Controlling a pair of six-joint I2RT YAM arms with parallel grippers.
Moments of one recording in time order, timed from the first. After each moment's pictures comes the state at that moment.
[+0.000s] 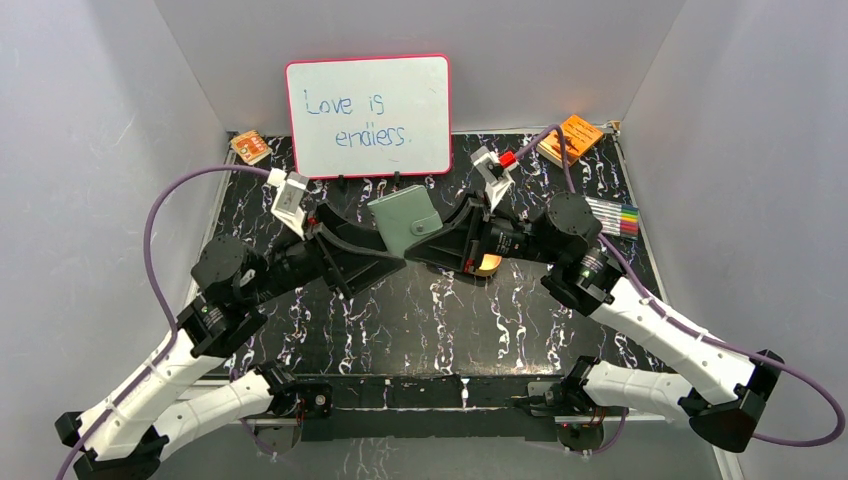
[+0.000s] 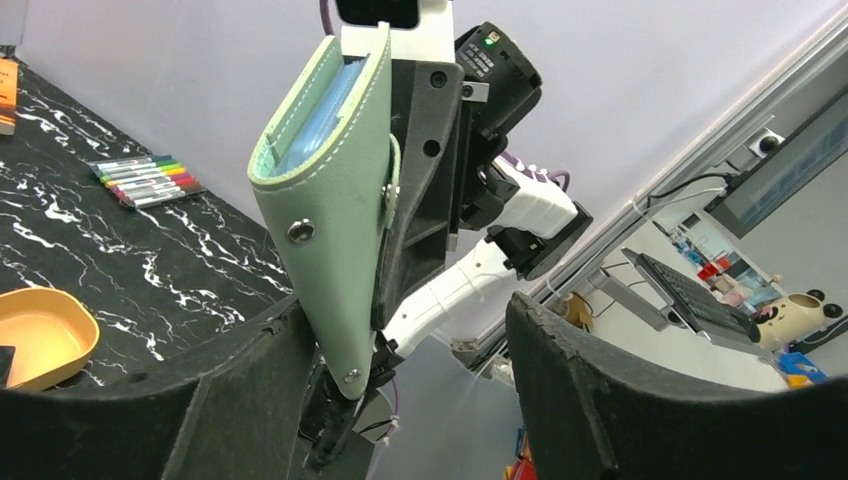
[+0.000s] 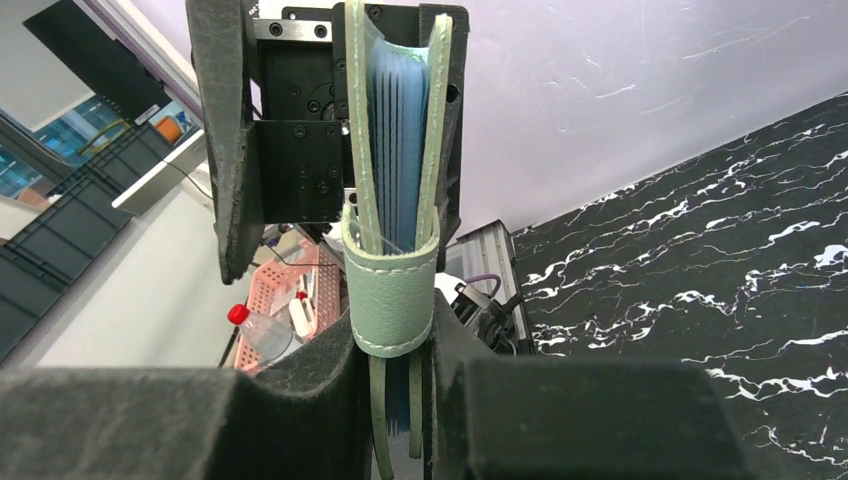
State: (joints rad) left arm -0.85 0.72 1.03 -0.04 0.37 -0.73; right arm 0.92 1.01 1.09 0.16 -0.59 0.70
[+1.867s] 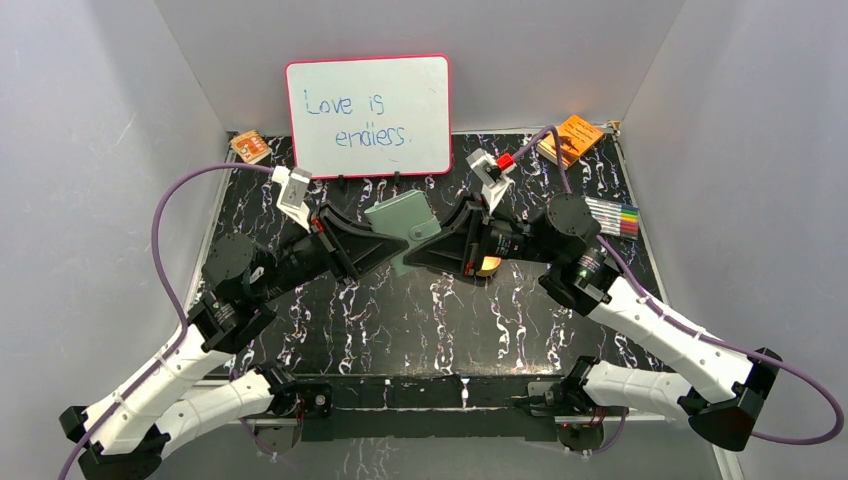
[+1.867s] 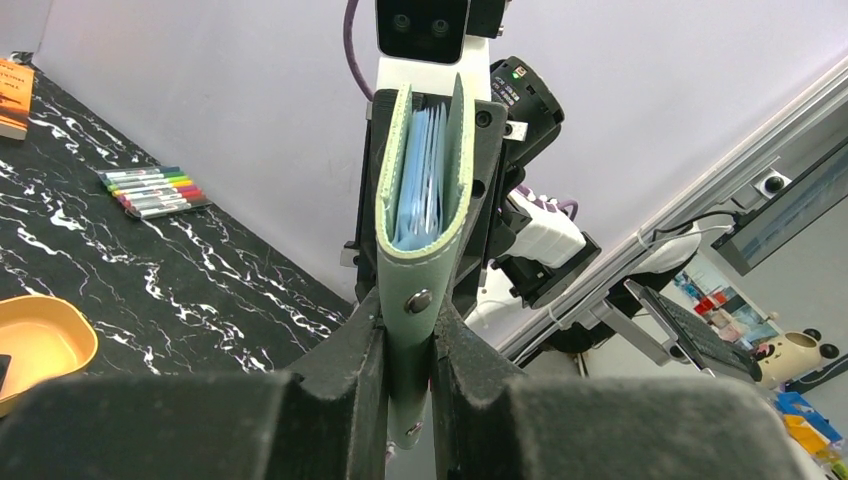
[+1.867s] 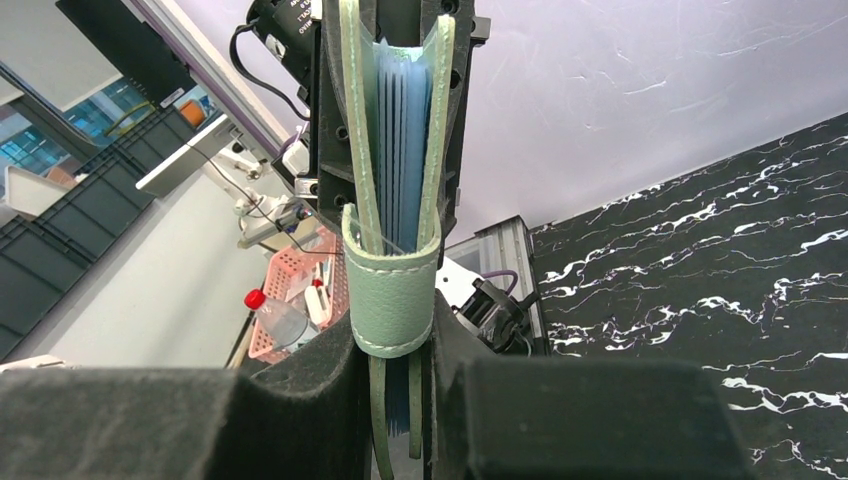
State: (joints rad) left arm -0.85 0.75 1.00 0.05 0.32 -0.77; right arm 0.92 1.02 1.08 0.20 -0.64 0.71
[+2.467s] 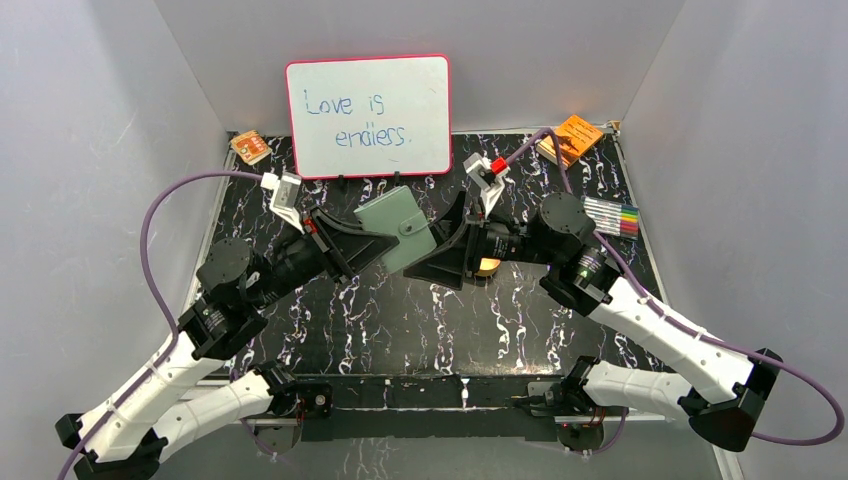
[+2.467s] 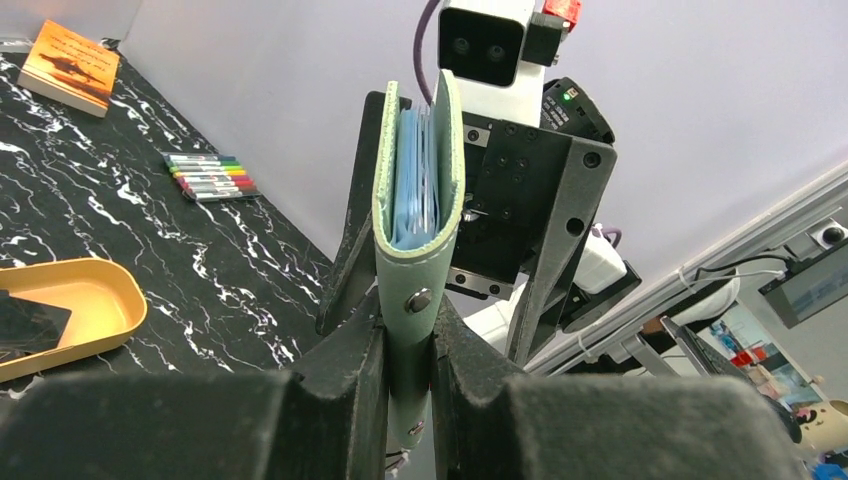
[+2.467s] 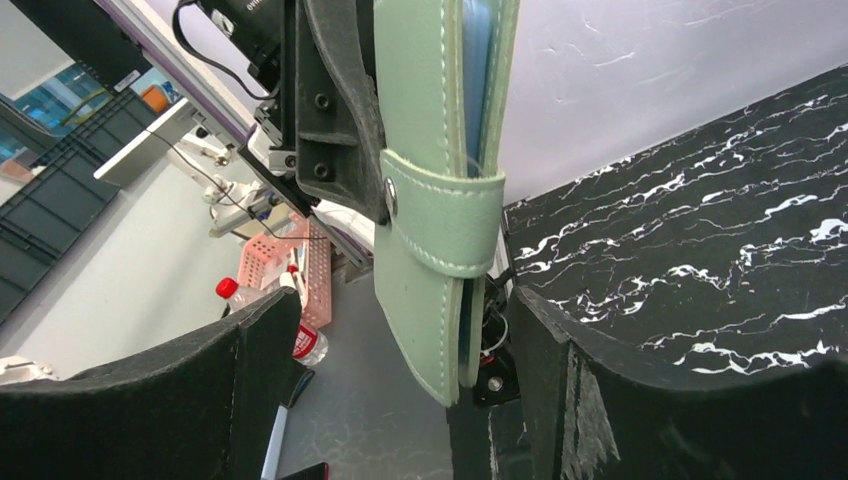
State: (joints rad) left arm -0.85 0.71 1.00 -0.06 0.20 -0.77; right arm 0.92 1.02 1.08 0.13 -0.62 0.66
